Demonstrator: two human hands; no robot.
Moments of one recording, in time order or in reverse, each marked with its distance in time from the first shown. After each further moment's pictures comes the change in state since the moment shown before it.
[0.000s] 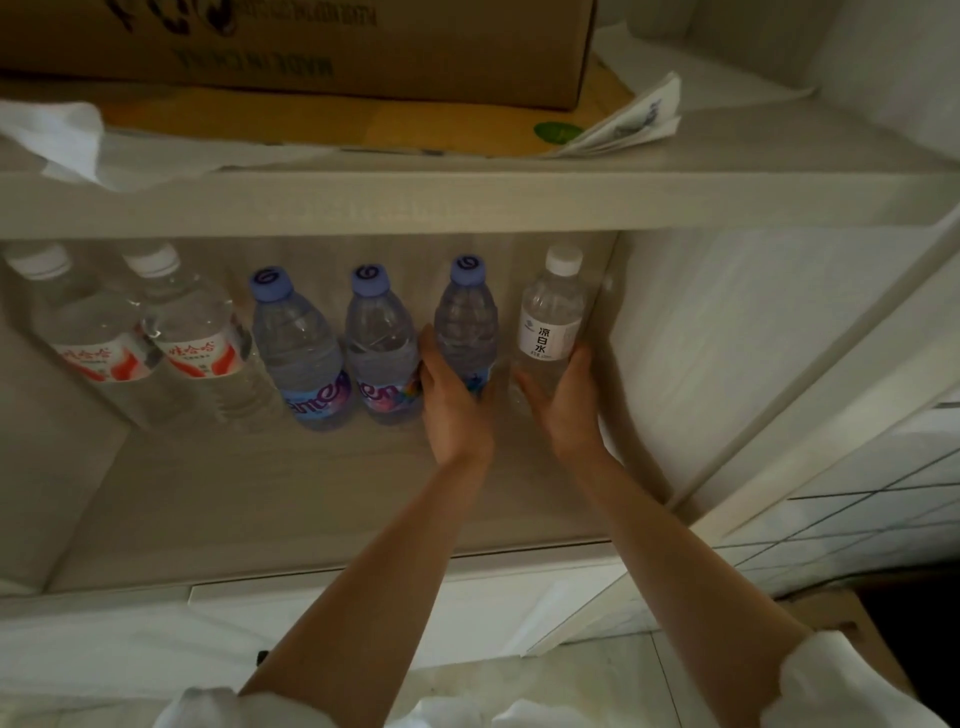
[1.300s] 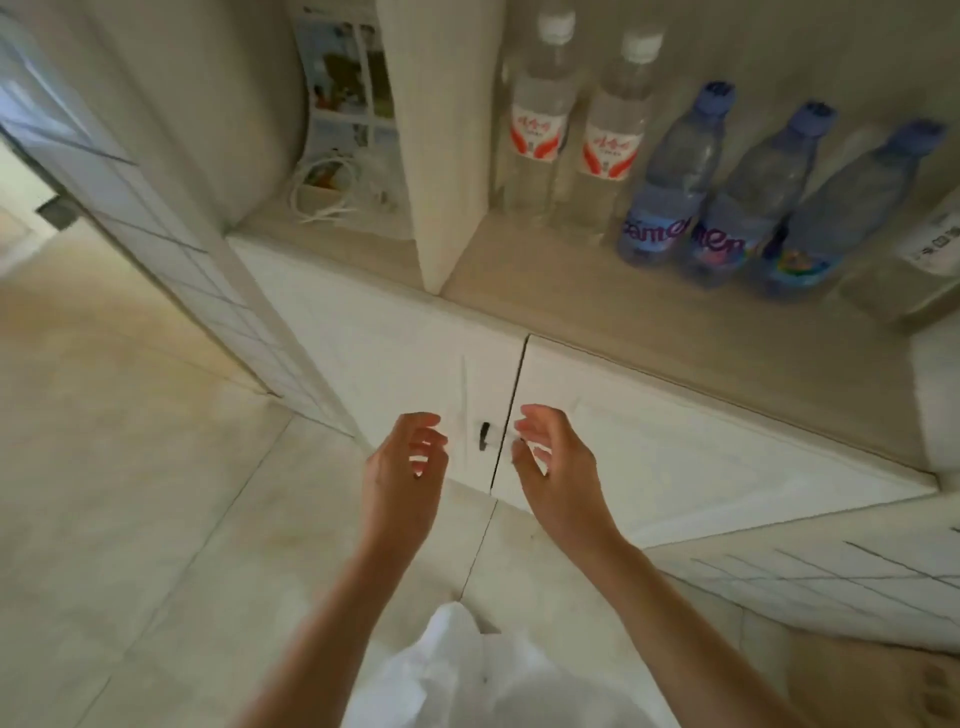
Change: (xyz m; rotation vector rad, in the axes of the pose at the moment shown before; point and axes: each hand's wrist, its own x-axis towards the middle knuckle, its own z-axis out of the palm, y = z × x) left_hand -0.216 -0.114 -0.350 0.165 0.108 -0.326; right_hand -0.329 -0.079 0.096 -0.035 -0.739 -0.099
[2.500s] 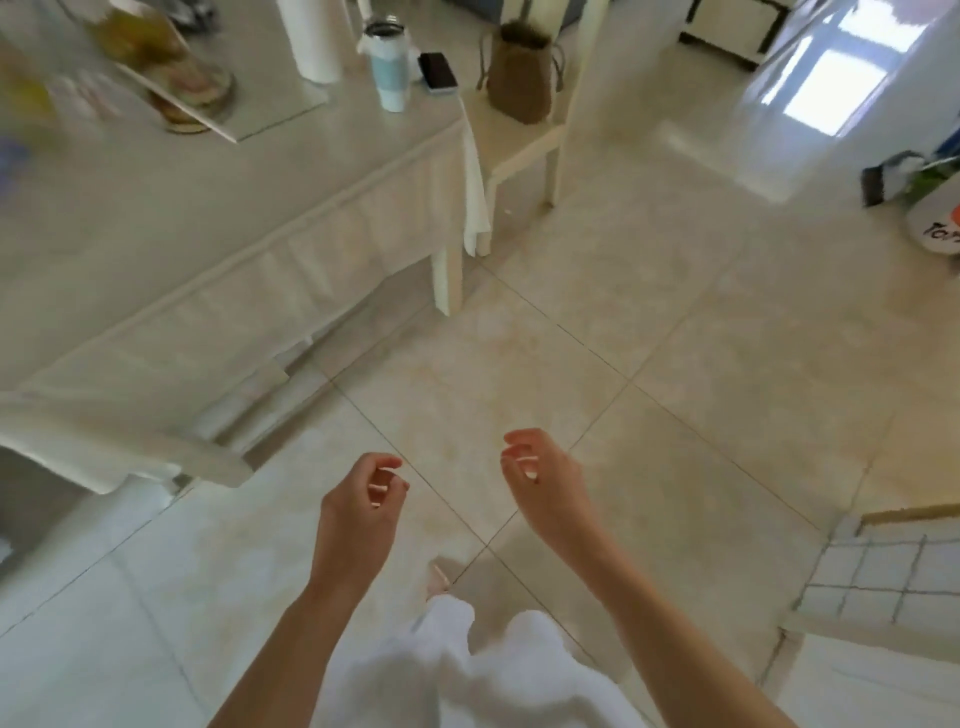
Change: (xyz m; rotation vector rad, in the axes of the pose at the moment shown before) left_hand -0.629 -0.096 -0.104 -0.196 1.624 -1.201; right_hand -0.487 -0.071 0.246 -0.418 -1.744 -0.848
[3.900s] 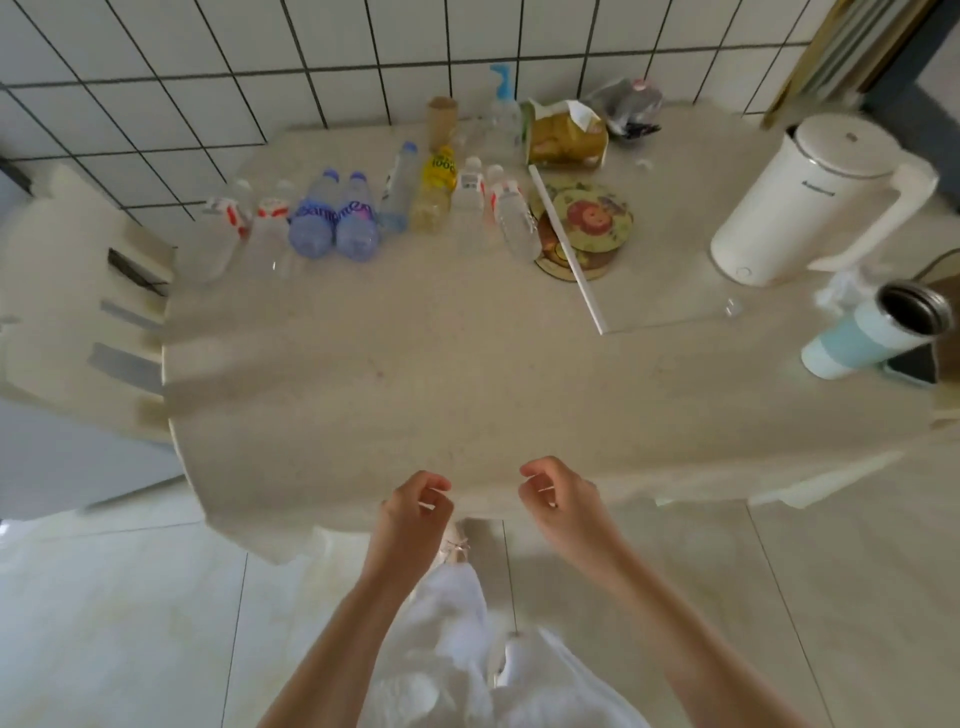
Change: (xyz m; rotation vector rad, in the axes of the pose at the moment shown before) left_hand 0.421 -0.085 -0.261 -0.211 0.379 -0.492; right_hand 0.402 -0.340 0.318 -0.351 -0.626 -0.379
